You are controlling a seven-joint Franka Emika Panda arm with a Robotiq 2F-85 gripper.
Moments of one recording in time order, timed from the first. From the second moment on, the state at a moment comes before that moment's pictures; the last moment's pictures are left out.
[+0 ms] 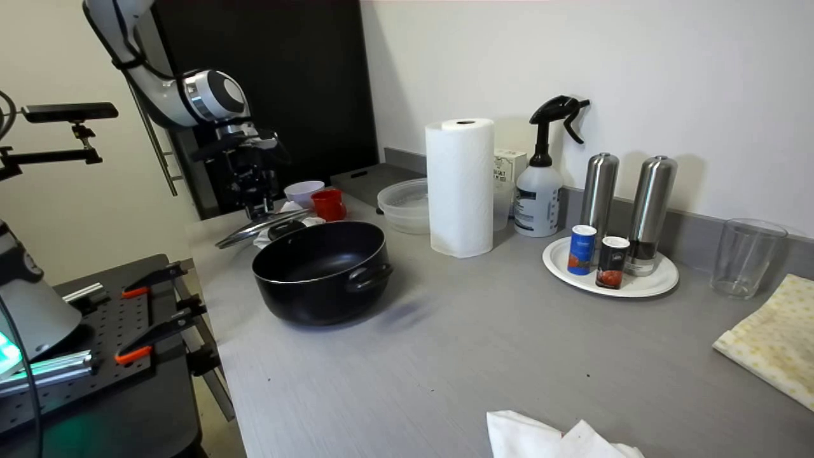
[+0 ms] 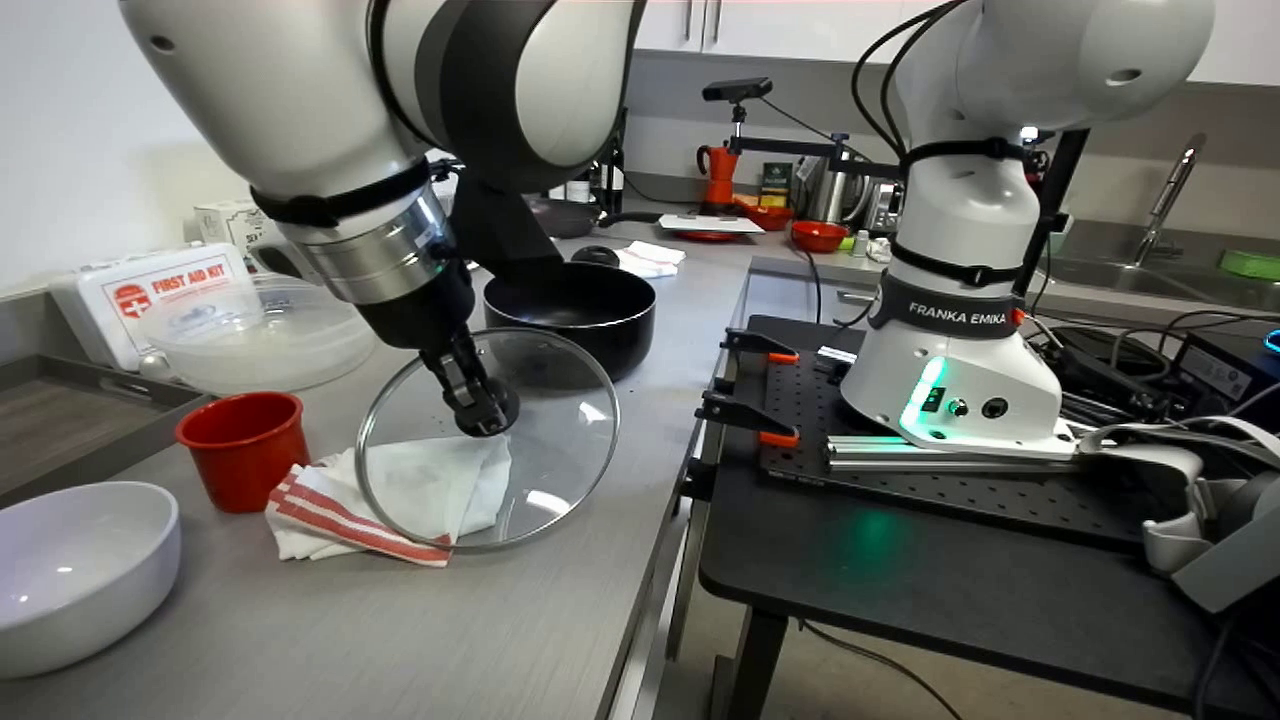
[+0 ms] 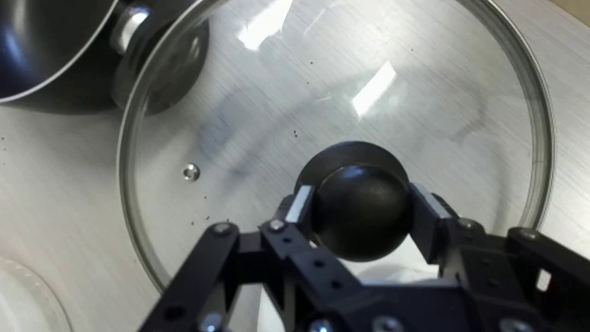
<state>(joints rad) 0.37 0.40 0.19 -2.24 -0.57 2.24 0.31</state>
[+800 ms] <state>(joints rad) 0.47 0.47 0.18 -2.16 -0.73 2.14 0.40</state>
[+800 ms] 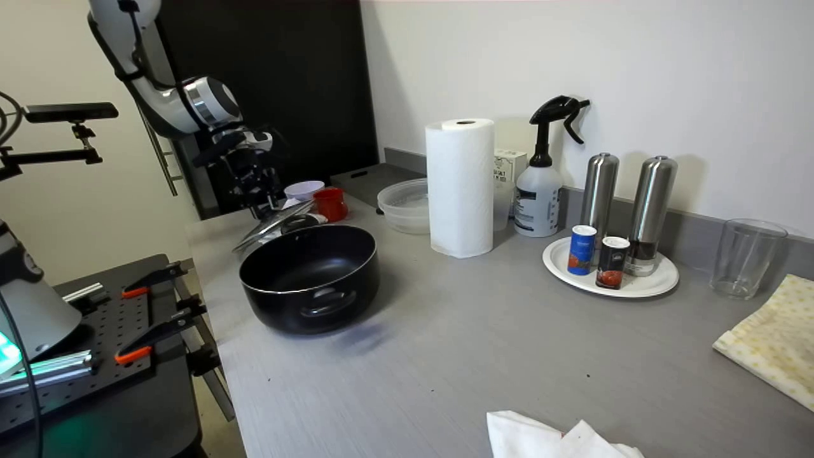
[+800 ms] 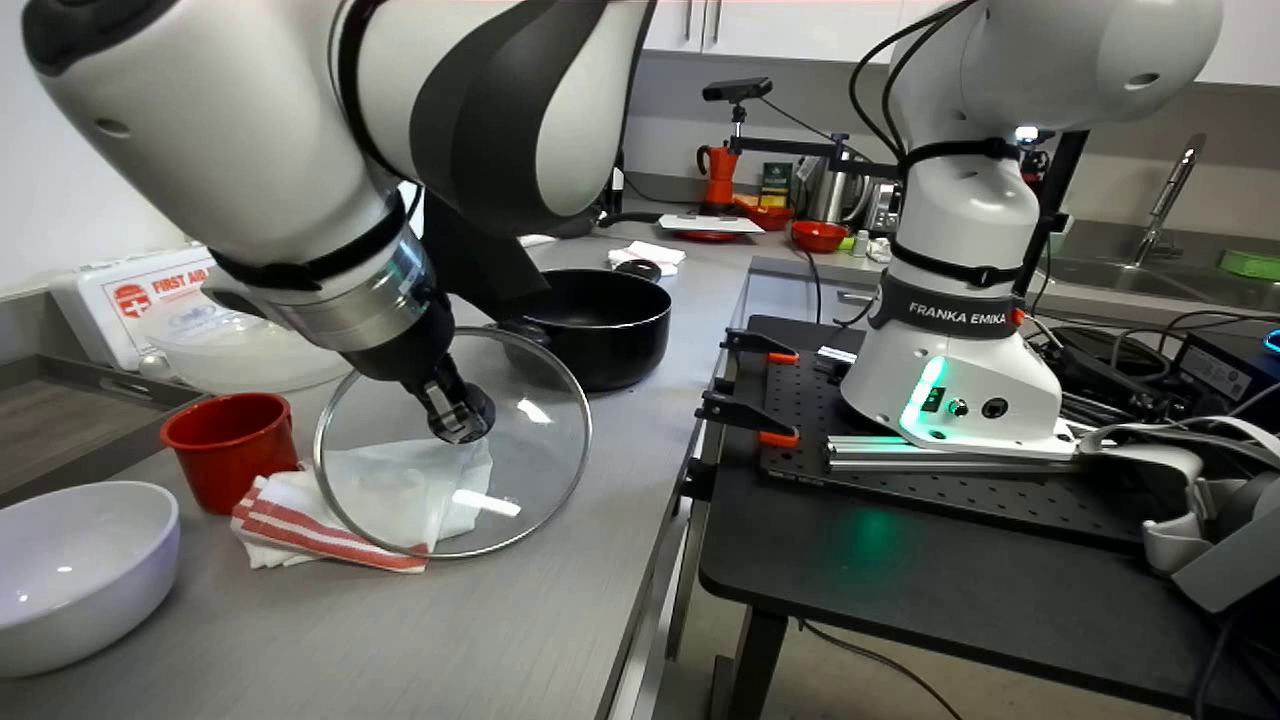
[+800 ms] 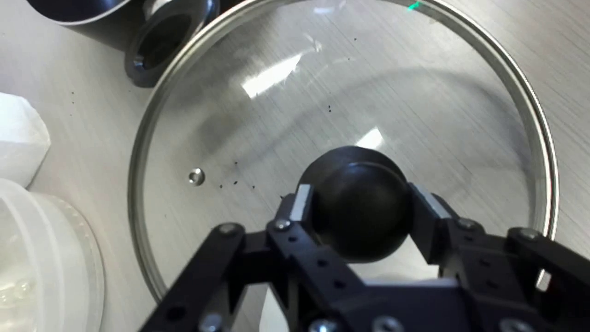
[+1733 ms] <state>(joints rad) 0.48 0.59 0.17 -2.08 -0.79 2.13 0.45</state>
